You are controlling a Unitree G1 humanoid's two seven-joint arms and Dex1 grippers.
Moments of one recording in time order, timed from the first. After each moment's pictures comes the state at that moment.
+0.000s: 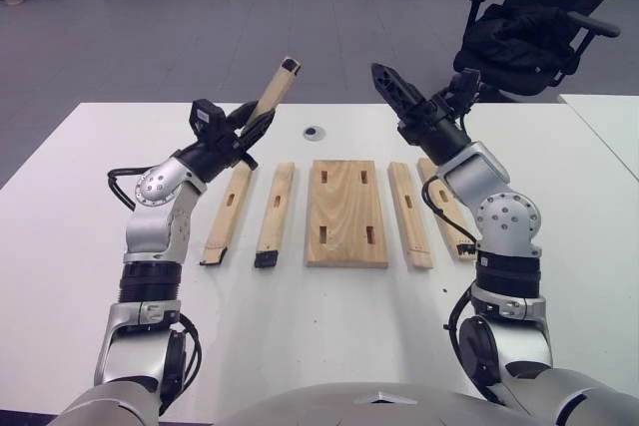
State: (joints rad) left arm -0.43 0.40 0.12 0.13 -0.38 0.08 -0.70; right arm -0.52 -0.10 -0.23 -0.12 0.99 0.67 0.20
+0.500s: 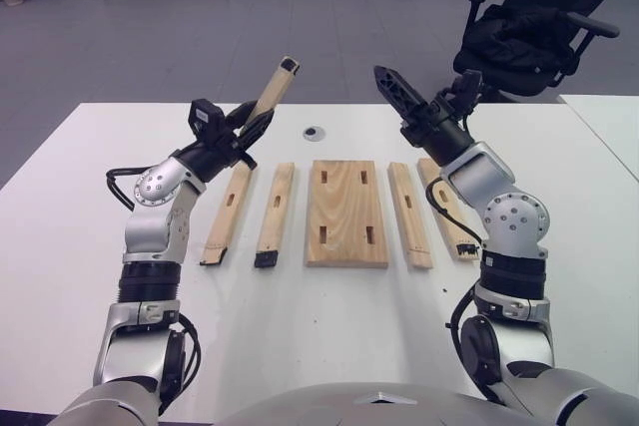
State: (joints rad) left arm -0.43 0.40 0.12 0.13 -0.38 0.08 -0.70; right arm -0.52 -0.10 -0.24 -0.13 1.02 0.70 0.16
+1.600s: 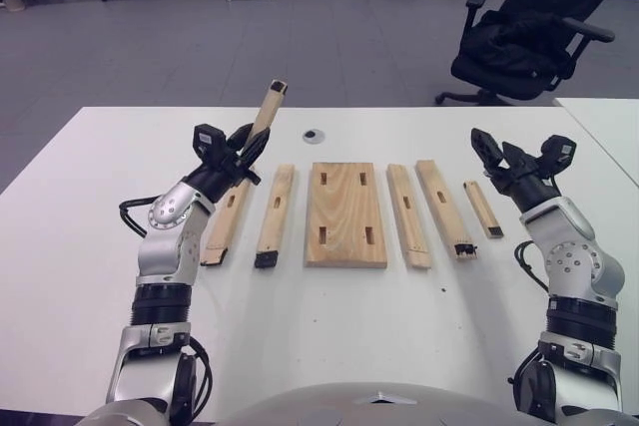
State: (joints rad) left arm -0.33 0.32 0.14 0.09 -0.39 0.12 -0.59; right arm -0.25 -0.34 -0.40 -0.01 0.75 0.50 0.28
